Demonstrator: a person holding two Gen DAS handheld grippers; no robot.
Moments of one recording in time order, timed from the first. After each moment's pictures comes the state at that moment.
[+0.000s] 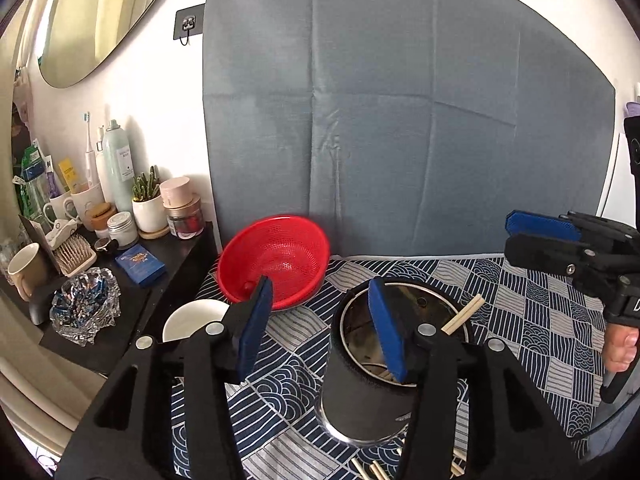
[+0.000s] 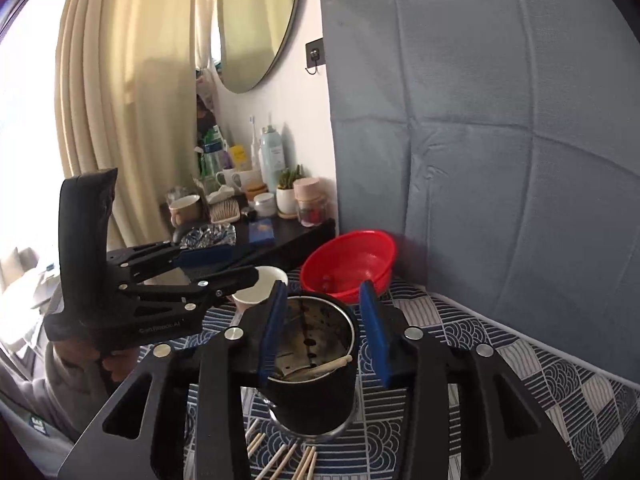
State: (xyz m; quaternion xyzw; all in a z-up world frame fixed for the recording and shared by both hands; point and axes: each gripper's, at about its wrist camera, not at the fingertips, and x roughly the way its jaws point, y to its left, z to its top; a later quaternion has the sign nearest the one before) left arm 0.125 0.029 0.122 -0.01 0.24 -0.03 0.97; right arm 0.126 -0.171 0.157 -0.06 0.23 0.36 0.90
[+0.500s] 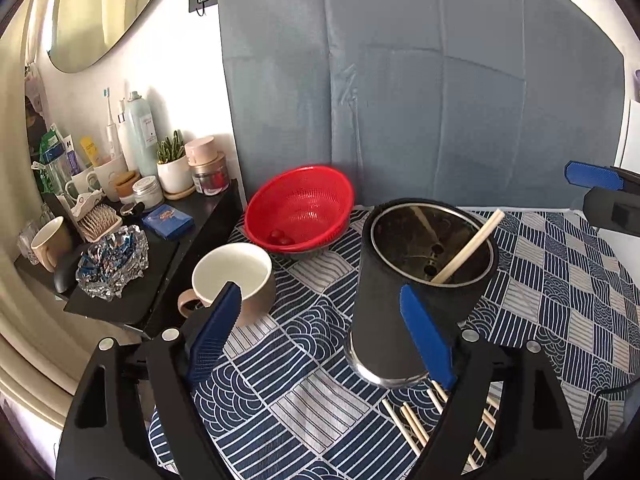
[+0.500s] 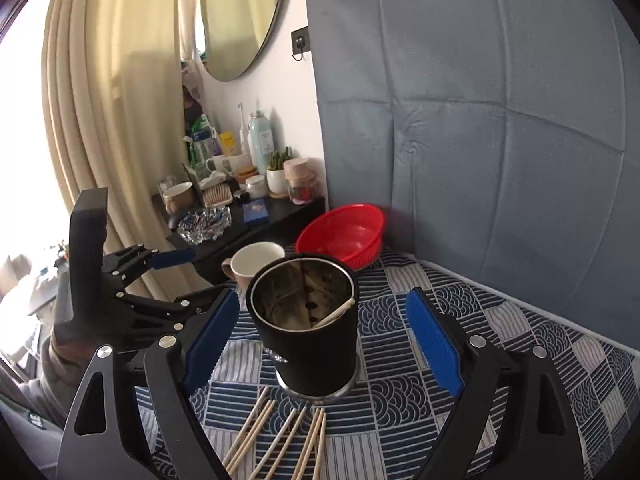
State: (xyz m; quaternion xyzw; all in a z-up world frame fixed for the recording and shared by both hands) left arm 0.095 0.037 0.090 0.02 0.30 0.00 0.95; right arm 0.094 -0.186 0.145 -0.06 0.27 0.33 0.90
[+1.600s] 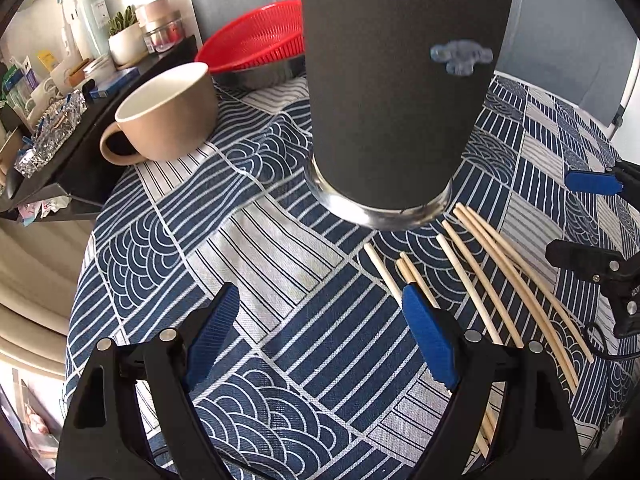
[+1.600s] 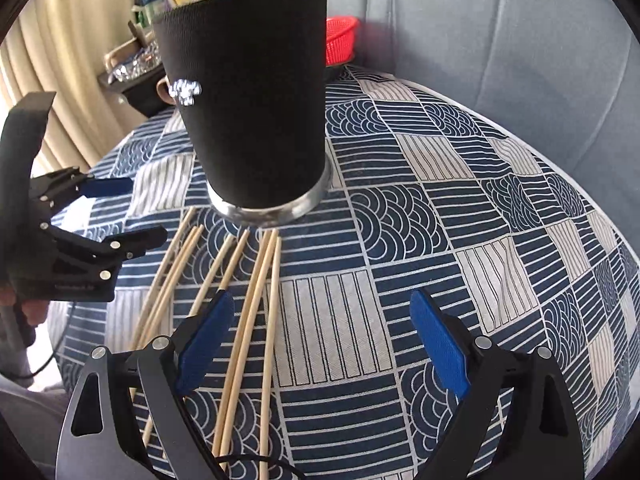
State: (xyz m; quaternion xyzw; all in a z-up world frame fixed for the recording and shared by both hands) left arm 0.087 0.007 -0.037 0.03 0.48 -0.02 0.88; right arm 0.086 -0.189 -0.015 -0.16 0.46 0.25 0.84
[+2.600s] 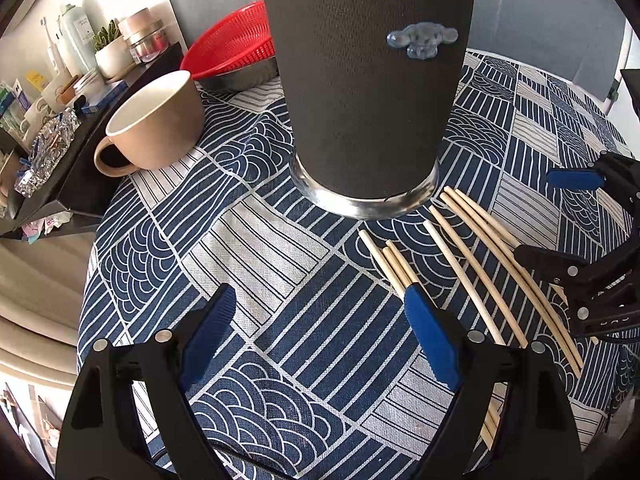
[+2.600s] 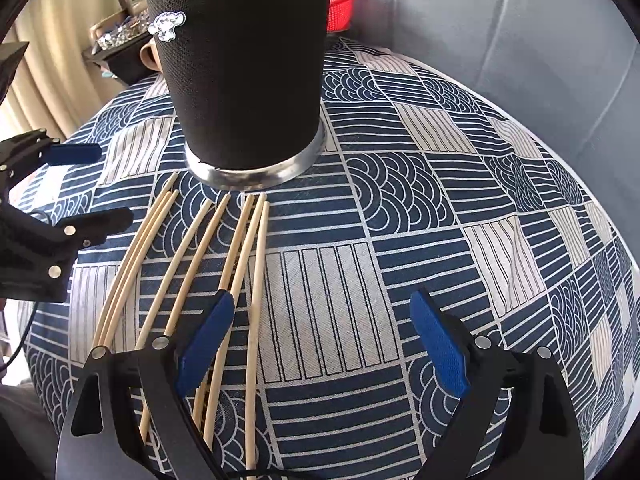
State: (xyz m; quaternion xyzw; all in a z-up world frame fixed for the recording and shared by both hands) left arm 0.087 -0.005 -0.034 0.06 0.49 -0.03 0.87; right arm 0.085 -0.189 -0.038 -0.18 0.47 0.22 0.83
